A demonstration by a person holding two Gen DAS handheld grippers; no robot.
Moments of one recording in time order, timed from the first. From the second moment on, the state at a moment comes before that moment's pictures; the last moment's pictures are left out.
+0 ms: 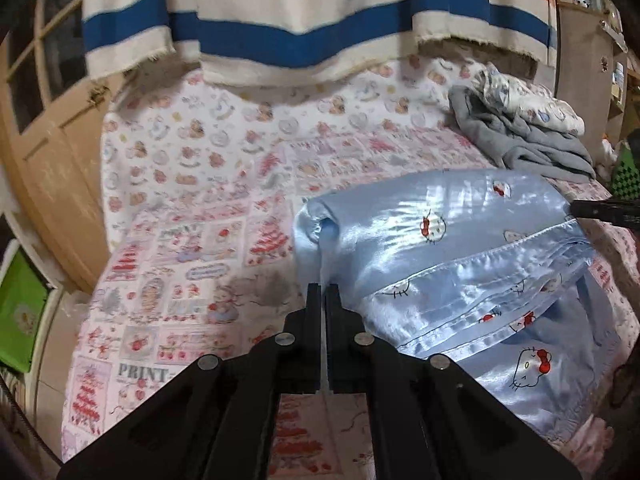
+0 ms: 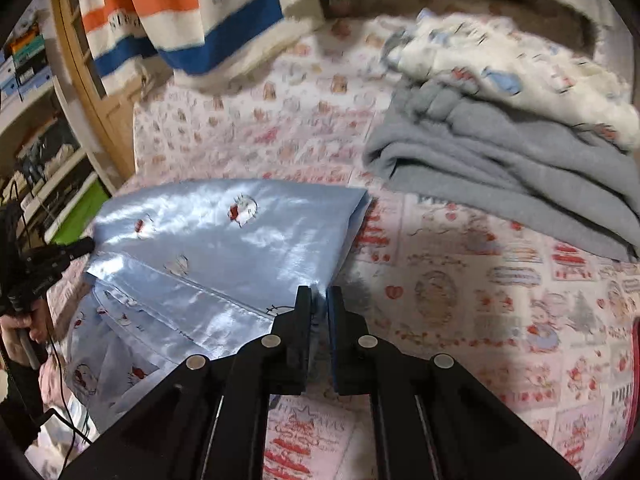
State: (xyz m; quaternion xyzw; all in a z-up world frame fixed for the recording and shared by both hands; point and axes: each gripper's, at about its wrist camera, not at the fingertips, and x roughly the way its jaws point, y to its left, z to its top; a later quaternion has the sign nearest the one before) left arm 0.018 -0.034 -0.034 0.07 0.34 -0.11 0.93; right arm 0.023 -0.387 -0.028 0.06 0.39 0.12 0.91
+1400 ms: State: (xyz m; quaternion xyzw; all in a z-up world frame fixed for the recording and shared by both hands) left arm -0.136 -0.110 -0.077 0.04 0.29 -0.11 0.95; right arm -0.169 -0.318 -0.023 0.07 0.15 0.15 0.97
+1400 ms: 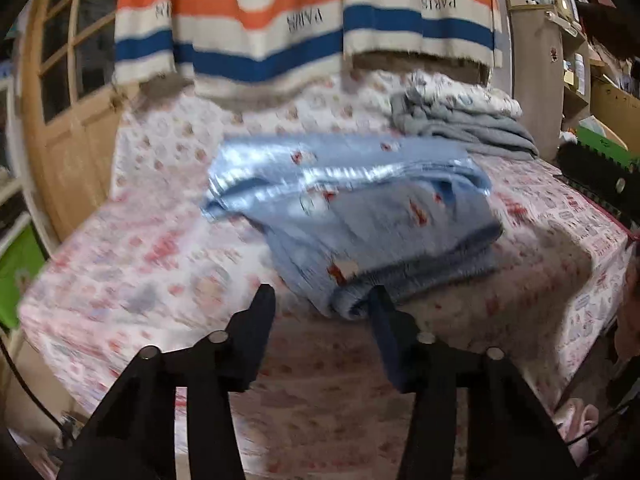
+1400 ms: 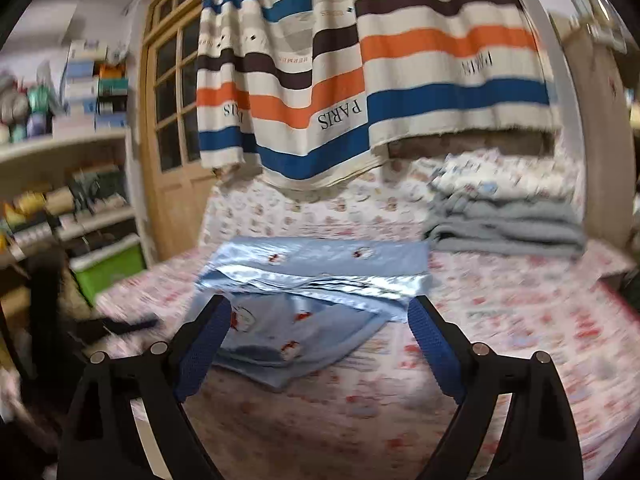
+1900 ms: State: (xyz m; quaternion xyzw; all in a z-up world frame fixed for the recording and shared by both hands) left arm -0.121 -0.106 -0.043 0.01 0.29 -0.15 0.94; right arm -0.116 -0.281 -0.022 0.04 0.18 0.34 0.92
